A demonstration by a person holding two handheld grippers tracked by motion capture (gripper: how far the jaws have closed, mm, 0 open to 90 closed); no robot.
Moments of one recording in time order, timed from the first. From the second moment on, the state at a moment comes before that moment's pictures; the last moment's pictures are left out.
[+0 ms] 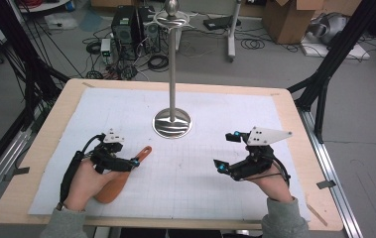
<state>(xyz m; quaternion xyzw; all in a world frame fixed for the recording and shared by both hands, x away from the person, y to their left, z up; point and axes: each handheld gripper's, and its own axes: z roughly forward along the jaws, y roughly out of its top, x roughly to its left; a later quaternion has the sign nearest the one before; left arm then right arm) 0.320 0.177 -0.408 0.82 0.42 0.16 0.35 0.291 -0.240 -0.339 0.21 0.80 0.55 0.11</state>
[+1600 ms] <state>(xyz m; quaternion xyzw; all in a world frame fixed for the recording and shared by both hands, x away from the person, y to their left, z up) 0.327 0.152 -0.428 0.85 0.42 0.14 0.30 0.291 -0.239 -0.342 0.21 0.81 0.54 0.11</state>
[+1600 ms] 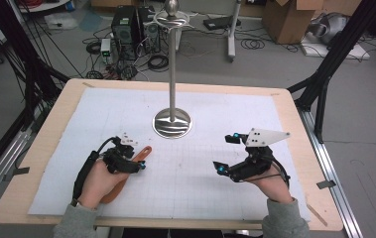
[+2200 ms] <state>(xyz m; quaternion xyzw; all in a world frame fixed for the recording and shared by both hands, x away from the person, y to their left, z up) 0.320 0.150 -0.425 0.86 0.41 0.14 0.29 0.290 -0.240 -0.342 0.21 0.81 0.54 0.11</state>
